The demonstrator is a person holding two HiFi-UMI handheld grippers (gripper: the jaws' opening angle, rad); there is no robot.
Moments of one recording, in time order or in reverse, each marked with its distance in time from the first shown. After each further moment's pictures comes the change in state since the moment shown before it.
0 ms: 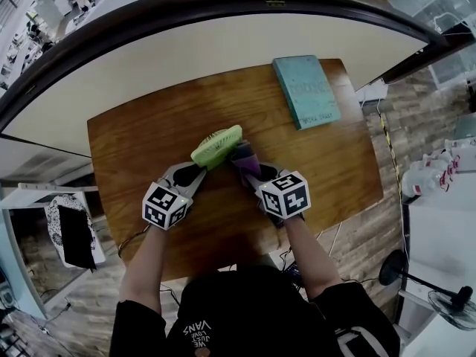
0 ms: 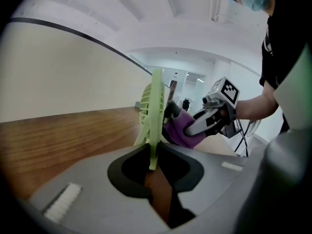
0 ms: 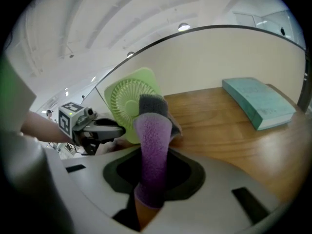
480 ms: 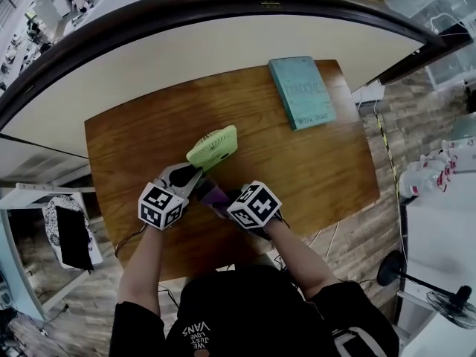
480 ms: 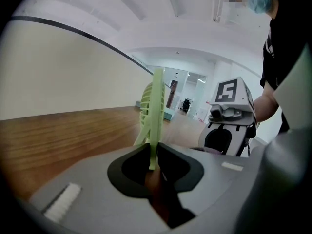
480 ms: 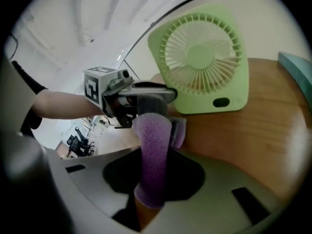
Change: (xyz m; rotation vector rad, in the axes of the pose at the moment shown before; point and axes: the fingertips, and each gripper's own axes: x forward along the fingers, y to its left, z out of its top) left arm -0.001 -0.001 -0.001 -0.016 0.007 0.003; right arm 0.026 0.105 -0.062 -0.126 0.325 0.372
